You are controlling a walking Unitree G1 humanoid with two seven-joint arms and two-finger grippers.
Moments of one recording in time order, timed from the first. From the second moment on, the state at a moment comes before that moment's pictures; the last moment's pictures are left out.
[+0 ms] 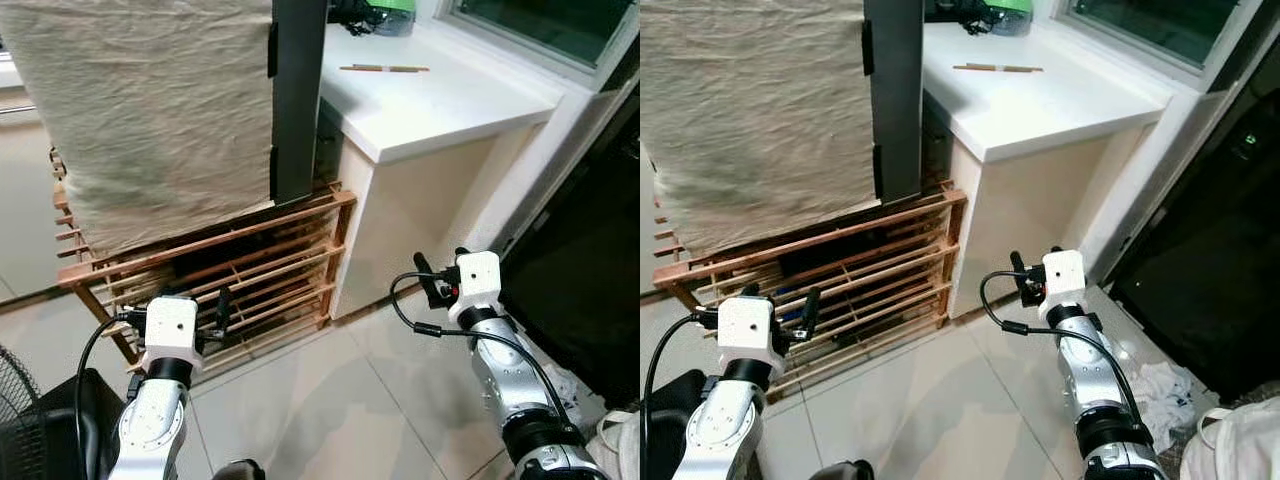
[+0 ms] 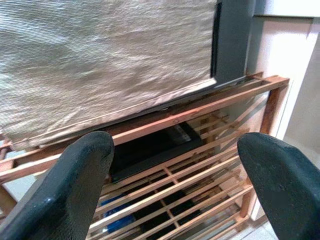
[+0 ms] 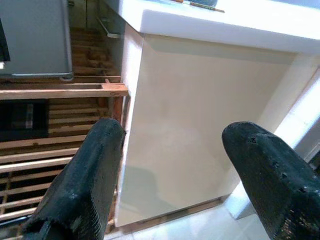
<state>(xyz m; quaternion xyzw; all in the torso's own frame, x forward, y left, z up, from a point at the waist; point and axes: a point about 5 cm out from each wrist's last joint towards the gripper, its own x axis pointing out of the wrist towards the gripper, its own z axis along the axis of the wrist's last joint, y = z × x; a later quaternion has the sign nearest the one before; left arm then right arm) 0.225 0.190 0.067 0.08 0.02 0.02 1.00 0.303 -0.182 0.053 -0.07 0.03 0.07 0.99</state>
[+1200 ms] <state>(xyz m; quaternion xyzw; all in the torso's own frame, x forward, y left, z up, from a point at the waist) 0.234 0.189 0.060 0.06 0.03 0.03 1.00 0.305 -0.183 0.053 -0.08 0.04 0.07 0.99</state>
